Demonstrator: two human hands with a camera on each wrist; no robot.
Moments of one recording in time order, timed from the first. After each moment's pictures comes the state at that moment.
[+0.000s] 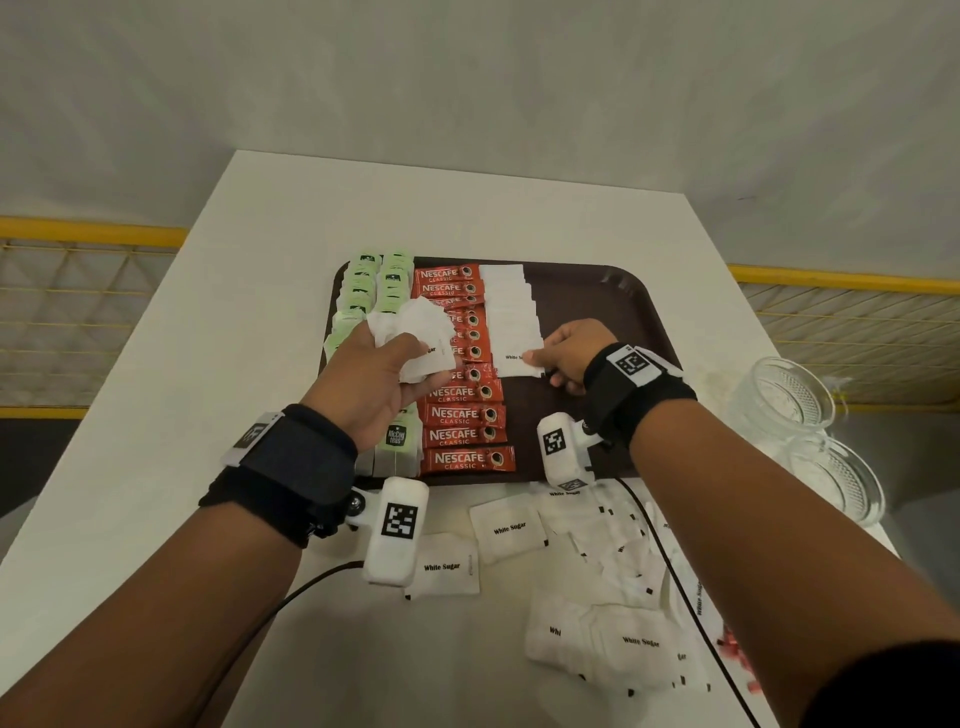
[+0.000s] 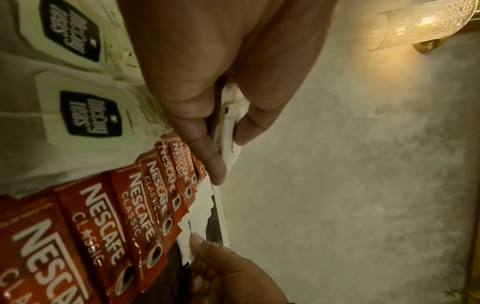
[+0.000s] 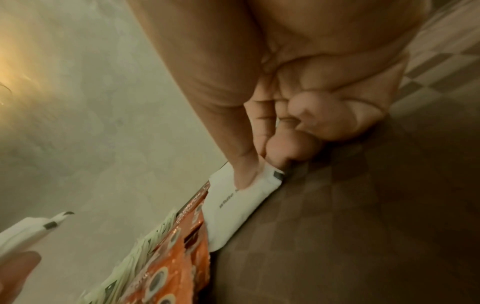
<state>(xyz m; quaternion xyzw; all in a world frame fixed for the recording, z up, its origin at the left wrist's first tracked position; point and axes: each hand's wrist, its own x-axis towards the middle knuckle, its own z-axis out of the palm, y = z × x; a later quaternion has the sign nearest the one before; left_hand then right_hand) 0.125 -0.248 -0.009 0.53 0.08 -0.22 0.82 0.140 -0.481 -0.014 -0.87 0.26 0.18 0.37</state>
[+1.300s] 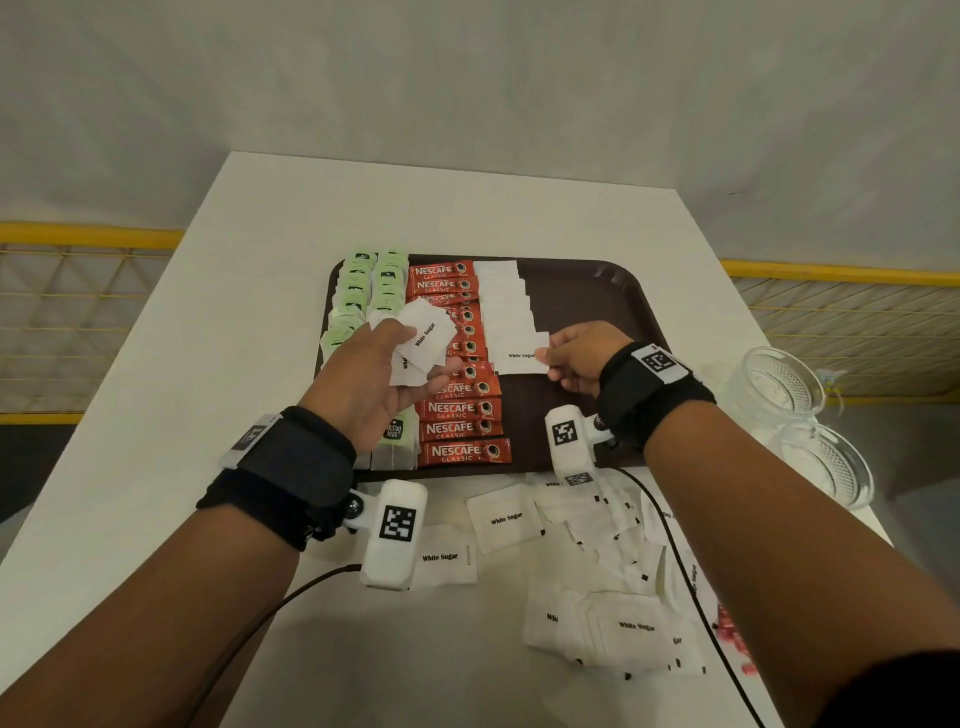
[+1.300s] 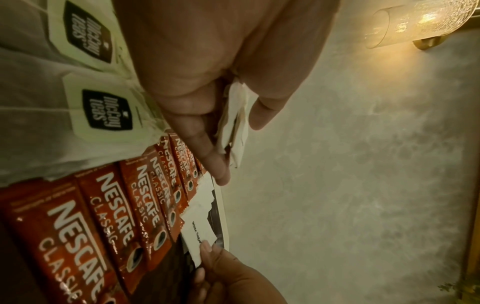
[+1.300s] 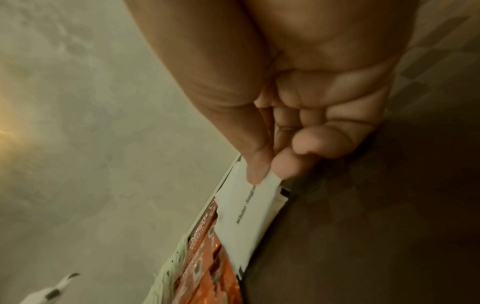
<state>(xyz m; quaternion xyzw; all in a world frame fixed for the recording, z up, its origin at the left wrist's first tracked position) 0.113 -0.248 -0.002 0.50 0.08 -0.25 0.82 0.125 -0.490 -0.013 -0.79 0.32 0.16 0.49</state>
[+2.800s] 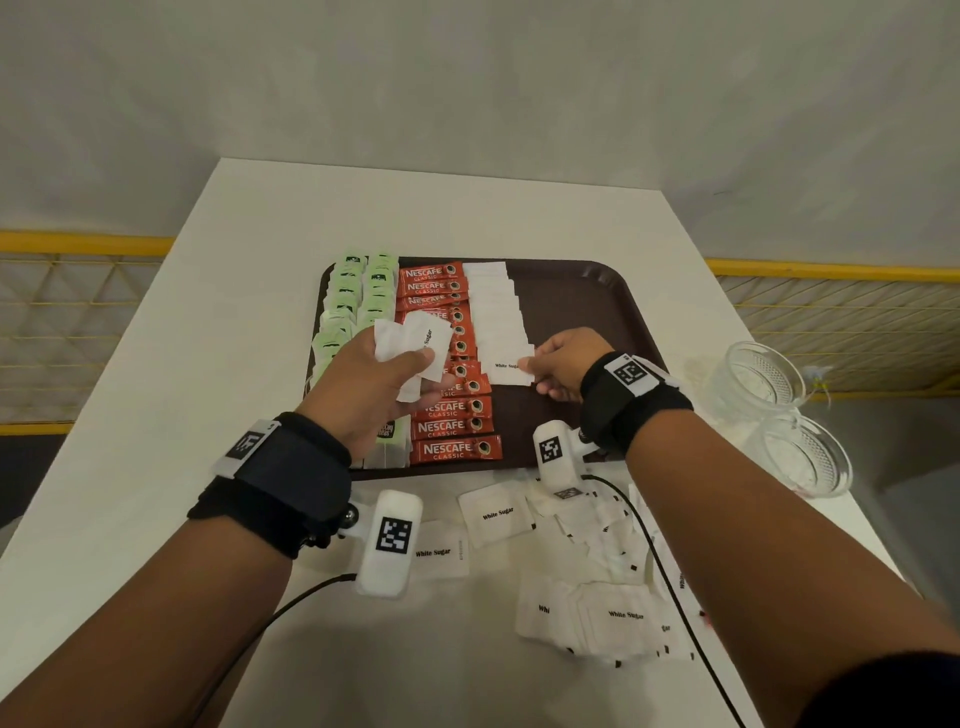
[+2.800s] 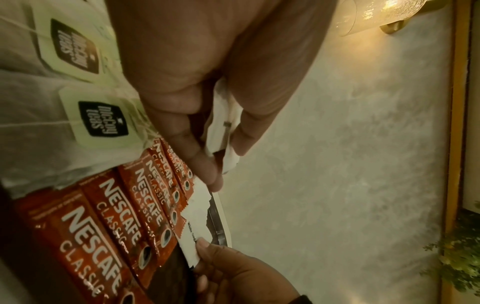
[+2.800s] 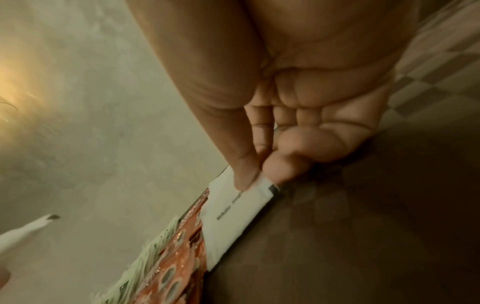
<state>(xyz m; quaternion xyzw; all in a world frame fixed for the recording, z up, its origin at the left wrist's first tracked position) 0.098 -0.250 0.005 0.62 0.04 -0.24 0.75 0.111 -0.481 -0.011 -0.82 0.30 0.16 0.46</state>
